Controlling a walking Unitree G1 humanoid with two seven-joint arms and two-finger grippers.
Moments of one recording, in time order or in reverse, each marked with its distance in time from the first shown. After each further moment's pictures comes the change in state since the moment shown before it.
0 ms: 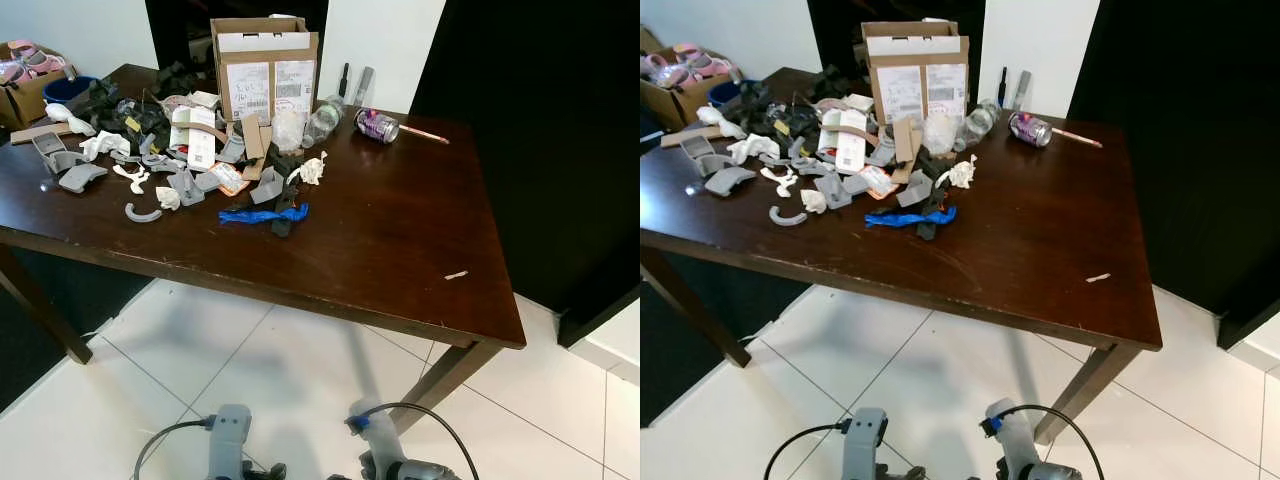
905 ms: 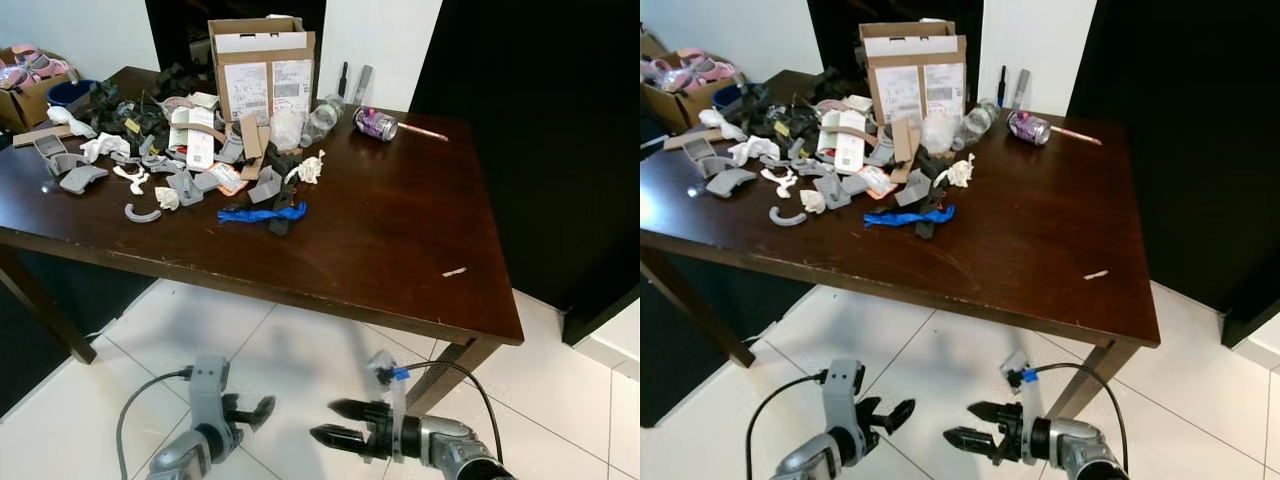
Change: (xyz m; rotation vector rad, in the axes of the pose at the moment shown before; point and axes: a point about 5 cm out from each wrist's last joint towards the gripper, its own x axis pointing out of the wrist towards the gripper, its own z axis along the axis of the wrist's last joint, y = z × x) left arm -0.018 0.026 0.072 0.172 -0.300 -0.121; right arm -0.038 -0.010 0.070 -0.033 -0.401 0.641
